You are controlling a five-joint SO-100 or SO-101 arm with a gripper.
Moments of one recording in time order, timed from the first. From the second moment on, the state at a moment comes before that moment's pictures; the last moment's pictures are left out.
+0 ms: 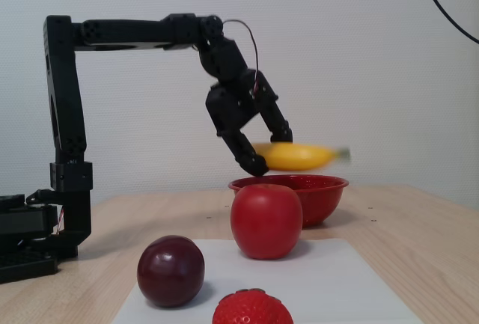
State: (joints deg) arm 32.6 97.2 81.9 48.3 1.1
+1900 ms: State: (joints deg) arm 4.4 151.3 117.4 52.5 -2.7
